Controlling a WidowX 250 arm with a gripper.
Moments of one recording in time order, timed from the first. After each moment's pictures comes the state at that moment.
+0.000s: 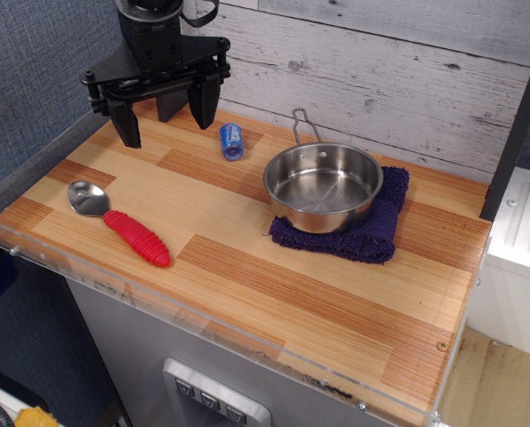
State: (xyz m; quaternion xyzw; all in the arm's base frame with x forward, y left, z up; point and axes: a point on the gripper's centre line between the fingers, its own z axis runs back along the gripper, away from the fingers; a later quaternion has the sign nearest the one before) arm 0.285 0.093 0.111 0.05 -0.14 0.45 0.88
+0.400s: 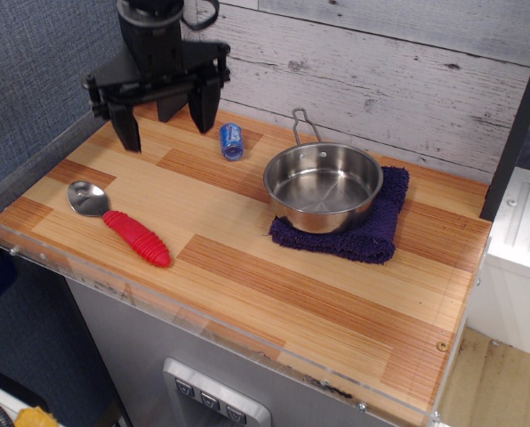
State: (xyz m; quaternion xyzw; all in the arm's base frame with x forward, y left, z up) arm 0.285 0.093 0.102 0.06 -0.13 0.45 0.88
